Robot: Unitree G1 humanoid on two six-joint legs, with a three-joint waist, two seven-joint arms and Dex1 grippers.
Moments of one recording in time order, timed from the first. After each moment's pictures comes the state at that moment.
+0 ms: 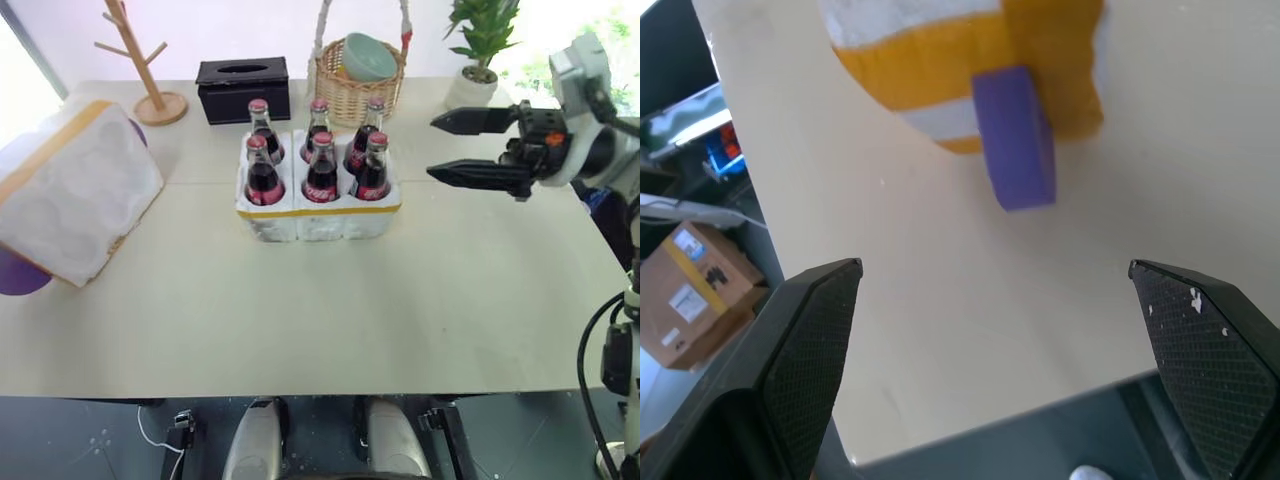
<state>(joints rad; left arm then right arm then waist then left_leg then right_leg) 0.24 1.56 0.90 0.54 -0.19 0.46 -1.39 -0.91 -0.89 -0.12 0.03 0.69 0.76 1.32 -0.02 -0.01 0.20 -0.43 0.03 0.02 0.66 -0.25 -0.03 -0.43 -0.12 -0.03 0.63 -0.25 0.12</state>
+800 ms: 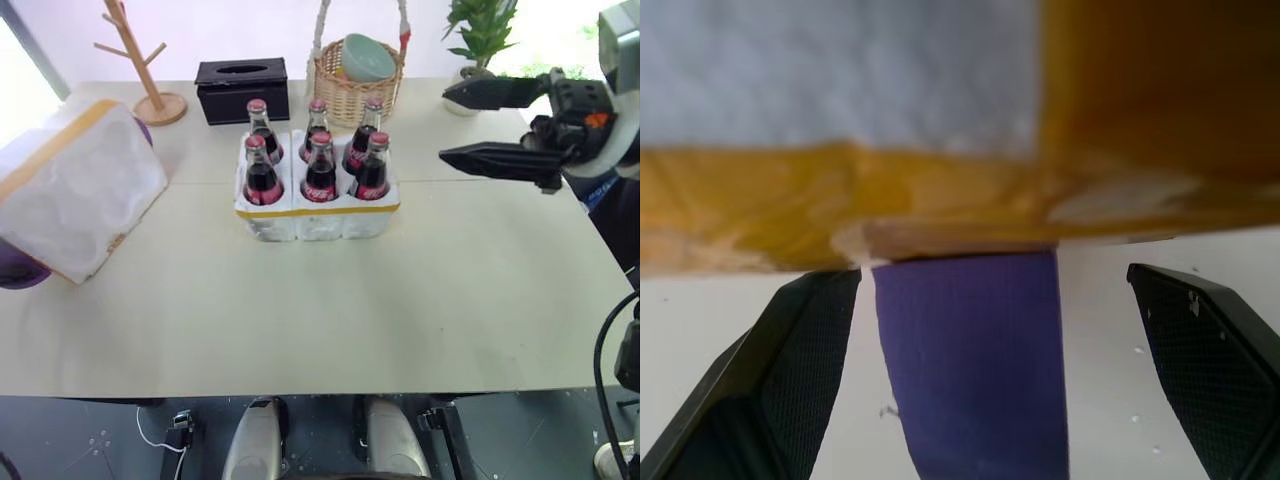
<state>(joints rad) -0.74 1.30 0.01 1.03 0.03 0.27 -1.27 -0.91 -0.95 -0.20 -0.12 0.80 0.84 1.21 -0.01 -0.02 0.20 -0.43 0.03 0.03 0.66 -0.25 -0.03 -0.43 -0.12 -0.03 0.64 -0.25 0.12</state>
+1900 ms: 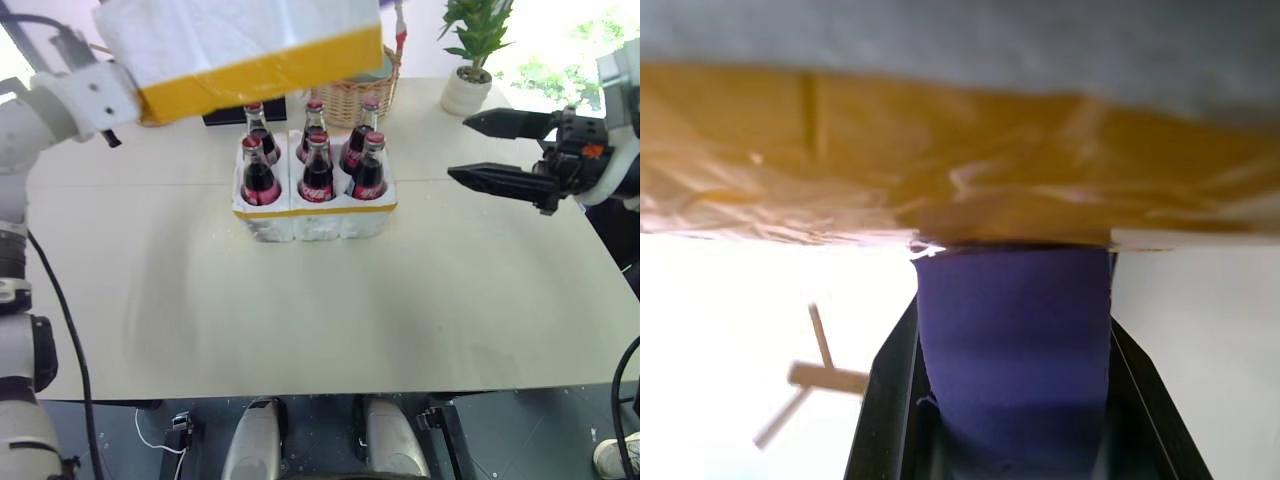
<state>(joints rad) -0.97 0.96 -0.03 0.58 0.25 -0.47 -0.66 -0.70 -1.00 -0.29 -0.20 0.83 0.87 1.05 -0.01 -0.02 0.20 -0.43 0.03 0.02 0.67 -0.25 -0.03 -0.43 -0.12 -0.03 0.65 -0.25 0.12</state>
